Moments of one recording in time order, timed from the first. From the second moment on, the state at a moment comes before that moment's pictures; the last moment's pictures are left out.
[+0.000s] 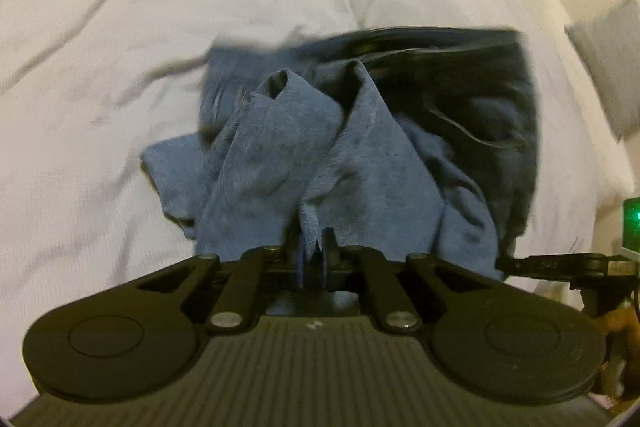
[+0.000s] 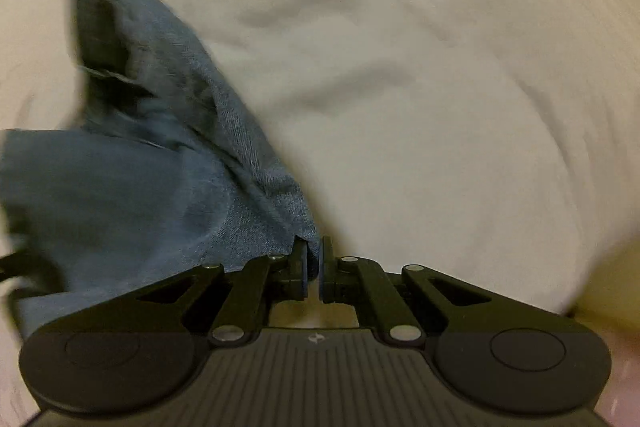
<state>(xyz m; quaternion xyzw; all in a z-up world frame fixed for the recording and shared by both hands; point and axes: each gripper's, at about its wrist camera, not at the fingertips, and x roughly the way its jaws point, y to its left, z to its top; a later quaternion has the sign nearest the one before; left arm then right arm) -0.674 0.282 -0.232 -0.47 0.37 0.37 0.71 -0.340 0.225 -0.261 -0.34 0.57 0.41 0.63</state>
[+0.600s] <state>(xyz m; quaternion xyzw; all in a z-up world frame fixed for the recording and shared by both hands) -0.612 0.200 -0.178 -0.46 0.36 0.56 0.59 -0.222 0.254 -0.262 -0.38 0.60 0.48 0.52</state>
